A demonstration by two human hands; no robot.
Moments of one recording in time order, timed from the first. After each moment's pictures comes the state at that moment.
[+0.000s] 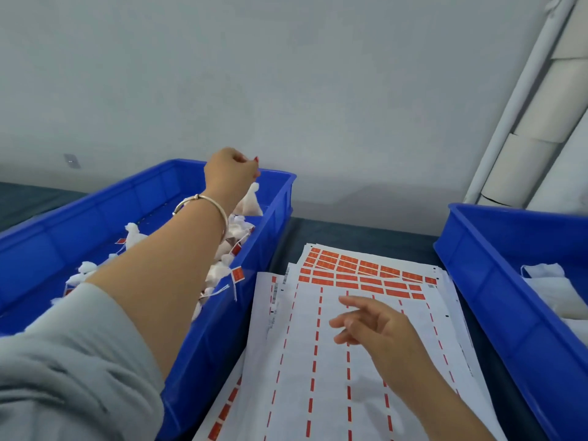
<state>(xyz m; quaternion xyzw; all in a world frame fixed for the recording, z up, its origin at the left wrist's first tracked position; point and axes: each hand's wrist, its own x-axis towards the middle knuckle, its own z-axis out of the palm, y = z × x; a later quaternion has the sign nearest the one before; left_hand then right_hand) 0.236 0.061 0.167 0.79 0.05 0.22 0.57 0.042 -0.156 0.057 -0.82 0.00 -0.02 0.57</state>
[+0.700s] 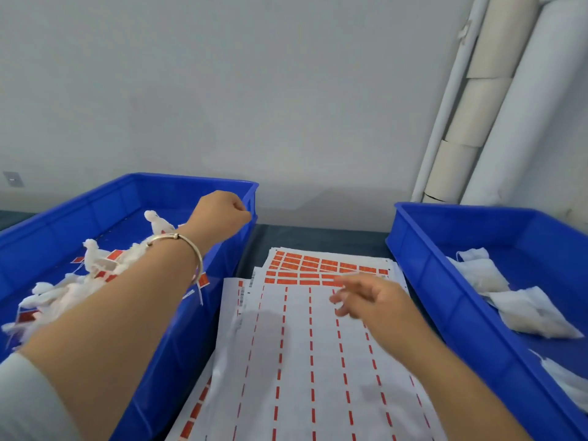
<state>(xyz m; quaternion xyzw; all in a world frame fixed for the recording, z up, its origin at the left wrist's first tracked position) 0.185 0.029 0.155 0.95 -0.05 0.12 0.29 0.013 -0.190 0.108 -0.87 0.02 -0.06 0.49</state>
